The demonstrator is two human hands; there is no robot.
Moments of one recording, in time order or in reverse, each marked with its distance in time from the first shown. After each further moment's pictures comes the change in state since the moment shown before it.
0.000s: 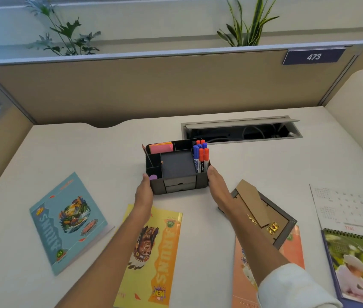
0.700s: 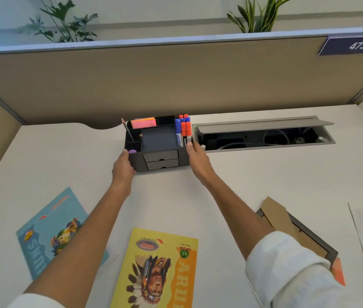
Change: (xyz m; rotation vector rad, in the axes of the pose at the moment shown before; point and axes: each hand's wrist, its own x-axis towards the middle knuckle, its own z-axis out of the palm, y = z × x) left_hand 0.132 0.080 -0.047 -0.114 0.147 0.078; right_hand 0.121 -0.071 0.077 0.031 -0.013 -0.093
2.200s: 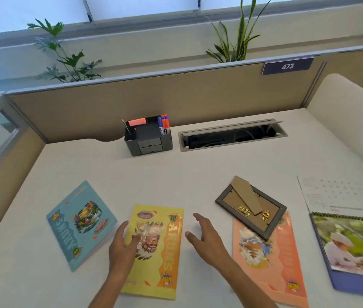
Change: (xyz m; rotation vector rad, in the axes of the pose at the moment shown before) left_hand -0.267 -0.116 -0.095 0.487 0.043 0.152; right_hand -0.288 0.105 -0.043 -0.338 -0.104 -0.016
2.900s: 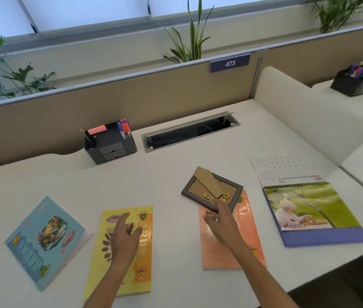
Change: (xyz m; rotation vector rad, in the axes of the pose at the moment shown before) left_hand -0.032 0.041 0.061 0.077 -0.137 0.149; right_hand -0.042 0.065 -0.085 0.088 0.339 0.154
